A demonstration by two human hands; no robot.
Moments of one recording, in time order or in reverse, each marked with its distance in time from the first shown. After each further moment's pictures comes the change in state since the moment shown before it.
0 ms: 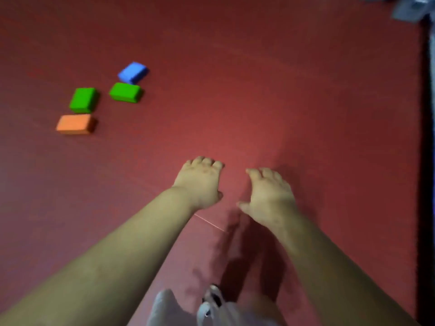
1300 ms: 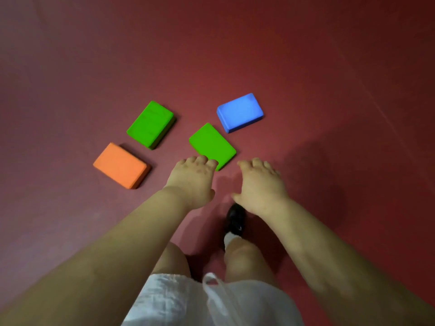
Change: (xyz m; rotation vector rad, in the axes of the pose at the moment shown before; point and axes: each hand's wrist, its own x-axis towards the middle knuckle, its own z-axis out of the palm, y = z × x) left_hand 0.669 -0.924 -0.109 -0.313 -0.169 -0.520; right_hand 1.063 -0.627 -0.071 -0.346 -0.289 -0.528
